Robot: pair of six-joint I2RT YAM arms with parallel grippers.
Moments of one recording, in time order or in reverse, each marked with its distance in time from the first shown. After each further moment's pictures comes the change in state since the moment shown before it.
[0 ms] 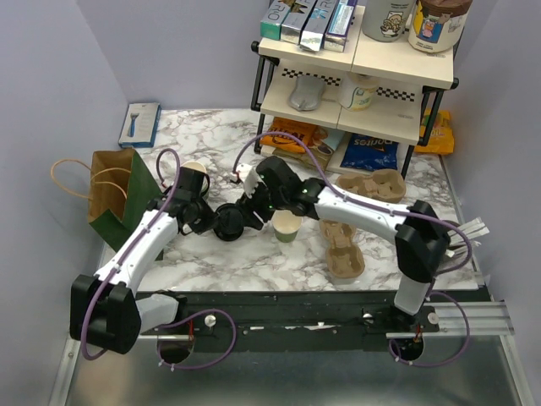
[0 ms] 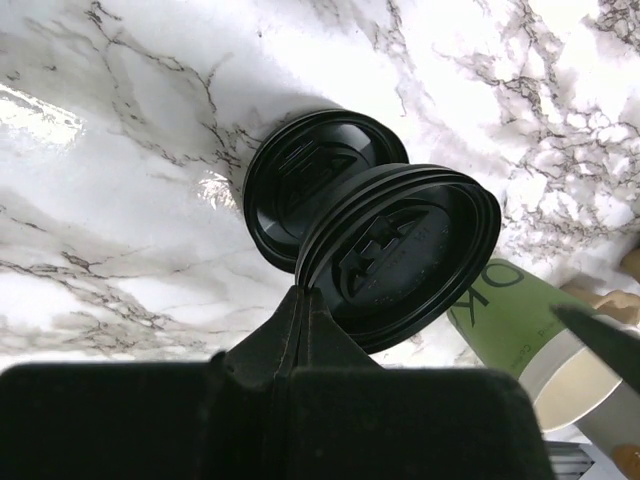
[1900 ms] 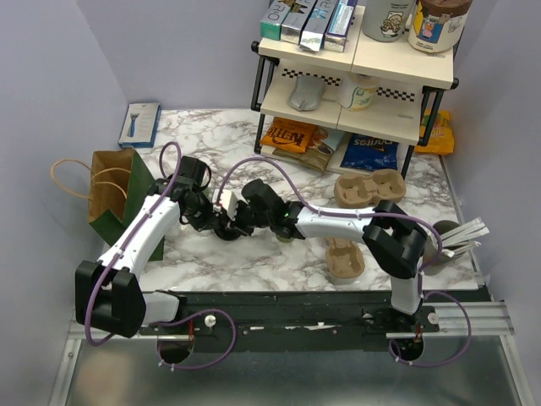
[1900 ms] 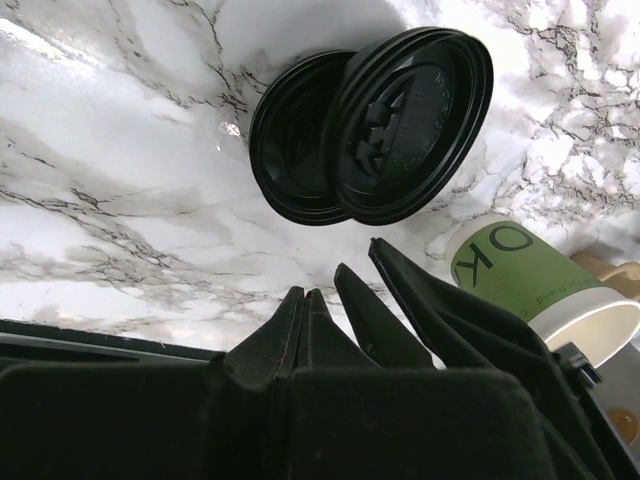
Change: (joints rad) left arm 0.014 0.129 0.188 -0.229 0.066 0.011; right arm 0.096 0.075 -0.175 0.472 -0.048 -0.256
